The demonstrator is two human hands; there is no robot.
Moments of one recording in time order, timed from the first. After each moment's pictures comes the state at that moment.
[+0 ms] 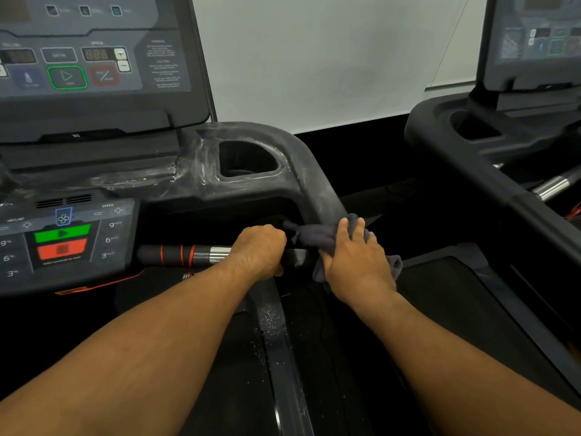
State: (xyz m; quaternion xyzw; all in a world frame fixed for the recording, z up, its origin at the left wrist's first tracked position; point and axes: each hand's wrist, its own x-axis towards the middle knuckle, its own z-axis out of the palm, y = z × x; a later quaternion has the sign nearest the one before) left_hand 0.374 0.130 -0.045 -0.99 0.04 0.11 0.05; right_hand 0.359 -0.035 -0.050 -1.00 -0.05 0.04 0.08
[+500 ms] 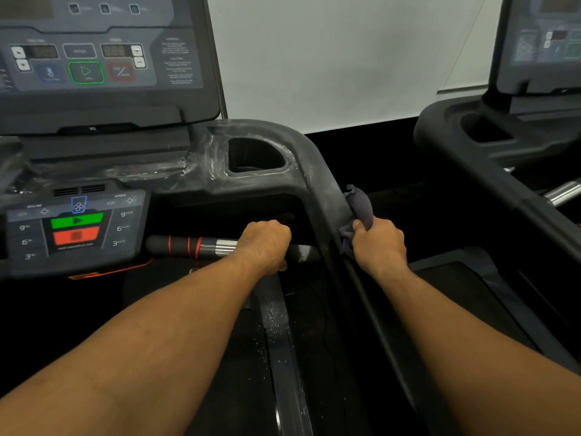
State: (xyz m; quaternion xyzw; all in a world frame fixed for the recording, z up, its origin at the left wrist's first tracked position) left_hand 0.366 0.126 -0.039 -0.99 0.03 0.10 0.05; right_hand 0.386 -0.054 -0.040 -0.93 0.11 0.00 0.36
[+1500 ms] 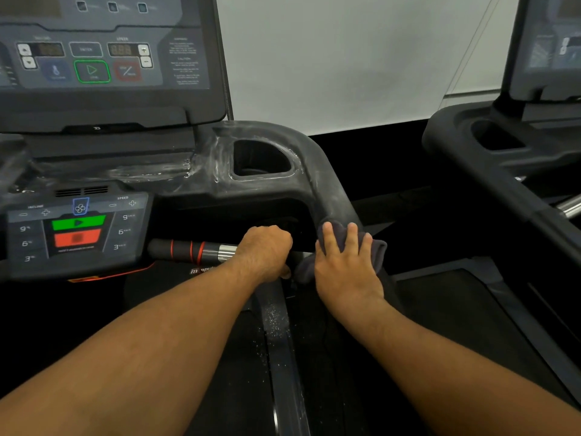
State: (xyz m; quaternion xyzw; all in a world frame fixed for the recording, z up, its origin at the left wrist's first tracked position) left_hand 0.372 0.134 -0.046 -0.99 0.04 0.09 0.07; right_hand 0.351 -0.016 -0.050 -0.96 -0.23 0.02 -0.16
